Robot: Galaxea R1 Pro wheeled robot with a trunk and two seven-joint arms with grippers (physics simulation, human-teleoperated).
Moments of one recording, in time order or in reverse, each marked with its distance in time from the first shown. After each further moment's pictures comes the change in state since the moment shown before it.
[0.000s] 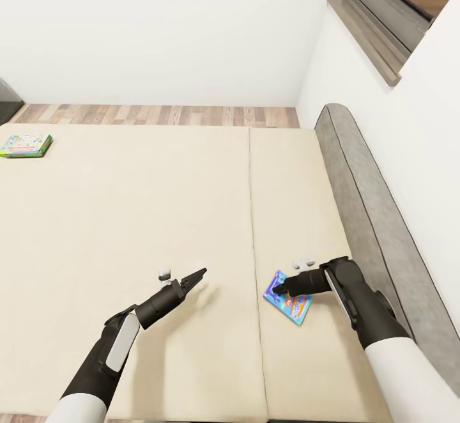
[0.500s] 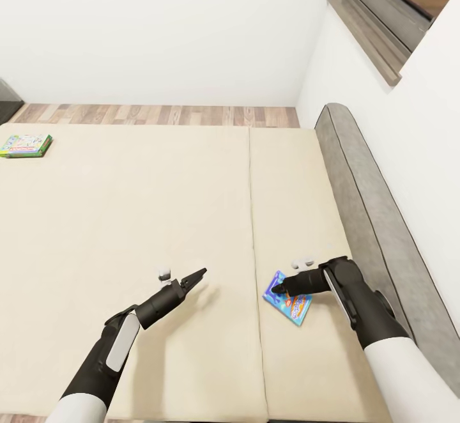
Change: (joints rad) left arm 0.000 0.000 0.000 0.000 0.000 0.000 0.000; right arm 0.000 0.002 0.004 -0.003 -0.004 0.001 0.001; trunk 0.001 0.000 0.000
